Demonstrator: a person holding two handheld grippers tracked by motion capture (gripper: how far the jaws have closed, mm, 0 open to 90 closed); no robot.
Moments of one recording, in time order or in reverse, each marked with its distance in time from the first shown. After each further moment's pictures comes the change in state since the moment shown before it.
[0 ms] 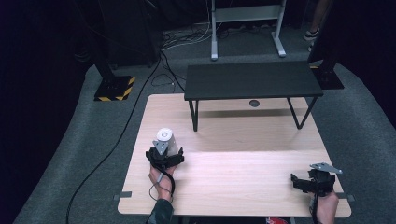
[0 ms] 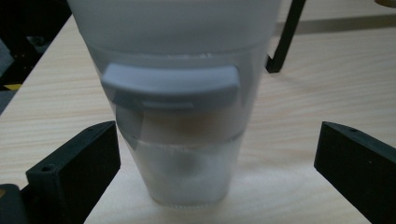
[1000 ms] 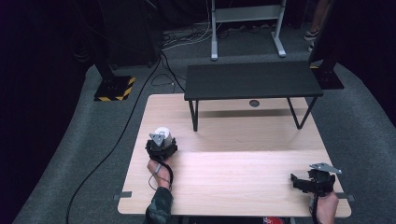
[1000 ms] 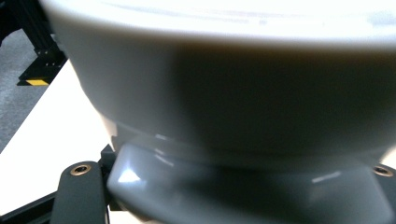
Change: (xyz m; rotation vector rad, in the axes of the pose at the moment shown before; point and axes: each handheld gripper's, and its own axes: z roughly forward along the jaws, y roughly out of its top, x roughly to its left) left arm 0.008 0.006 0.026 -0.011 0.067 -0.044; right arm 0.000 0.000 0.000 0.001 -0.001 -0.001
